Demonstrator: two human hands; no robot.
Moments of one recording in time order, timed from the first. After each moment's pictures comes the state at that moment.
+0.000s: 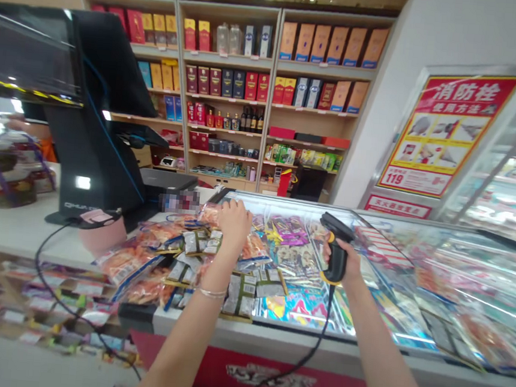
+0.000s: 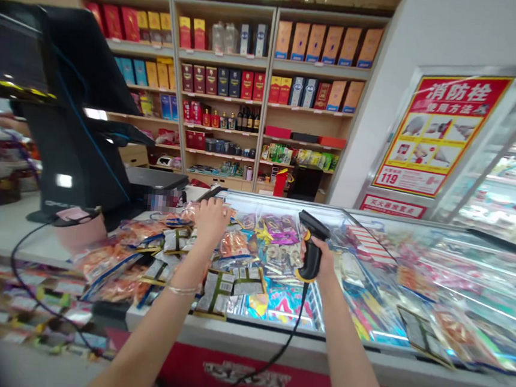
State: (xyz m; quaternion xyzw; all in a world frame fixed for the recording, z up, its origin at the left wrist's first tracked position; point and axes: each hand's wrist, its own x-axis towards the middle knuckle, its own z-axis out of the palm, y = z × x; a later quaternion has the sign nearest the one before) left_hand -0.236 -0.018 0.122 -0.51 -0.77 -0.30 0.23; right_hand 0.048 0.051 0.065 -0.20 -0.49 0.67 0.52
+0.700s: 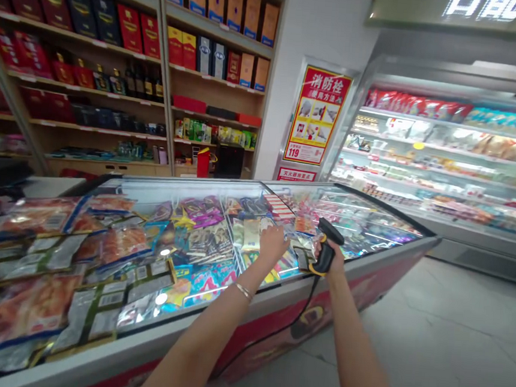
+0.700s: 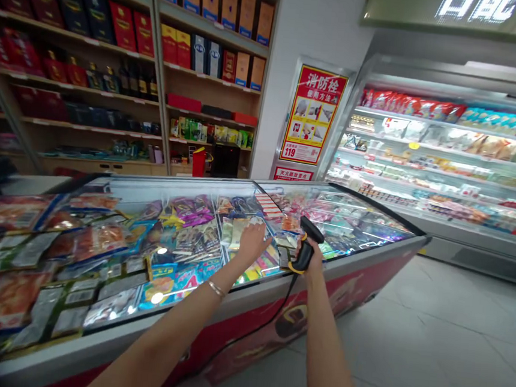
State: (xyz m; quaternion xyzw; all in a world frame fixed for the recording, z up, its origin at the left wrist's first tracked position) left_hand 0.141 0.053 0.024 -0.81 -0.51 -0.30 -0.03; right_hand 0.332 0.016 0.008 -0.34 -0.36 0.51 0.71
